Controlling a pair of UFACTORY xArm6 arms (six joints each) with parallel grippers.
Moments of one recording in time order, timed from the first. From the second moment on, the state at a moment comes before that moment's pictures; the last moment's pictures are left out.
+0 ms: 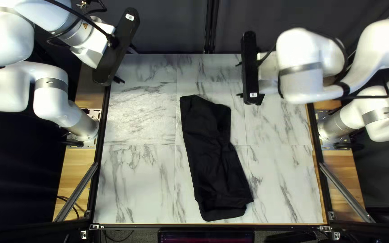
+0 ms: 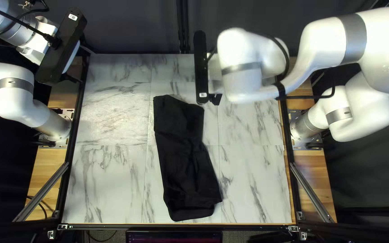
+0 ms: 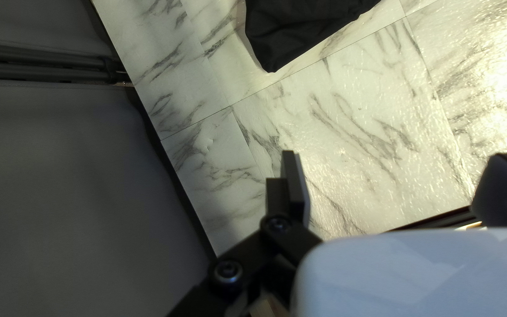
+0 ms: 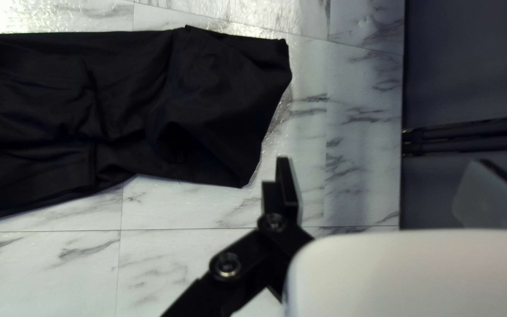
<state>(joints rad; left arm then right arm) 0.17 -0.97 -0.81 0.01 1.38 0.63 0.08 -0.15 -0.96 2.60 -0.46 -2.83</state>
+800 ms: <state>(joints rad) 0.17 -0.97 -0.81 0.01 1.38 0.63 -0.33 0.22 -1.00 1.90 0.45 -2.40</state>
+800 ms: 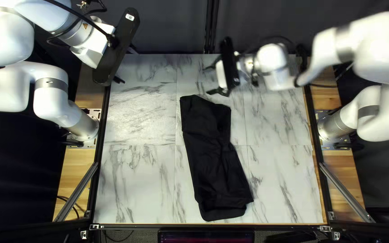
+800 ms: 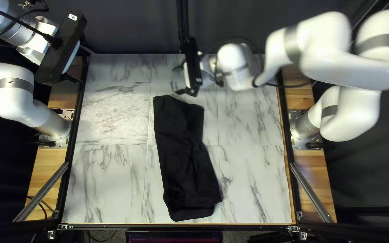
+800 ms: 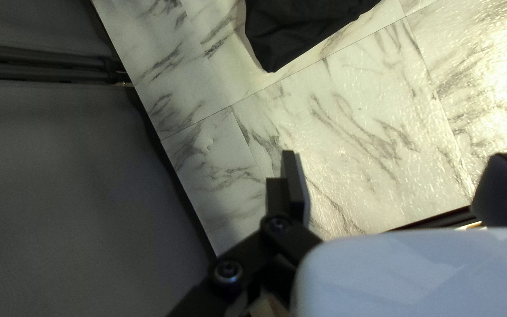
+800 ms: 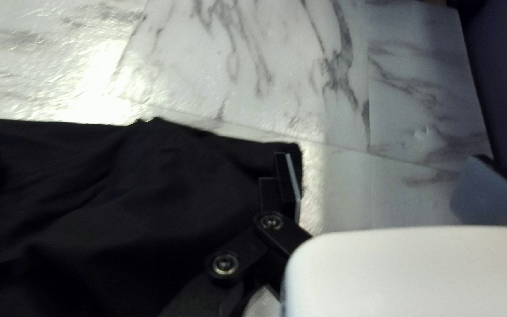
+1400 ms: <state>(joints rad) 0.17 -0.97 -0.81 0.01 1.38 0.63 -0.31 0.38 -1.21 1.51 0.58 -2.25</state>
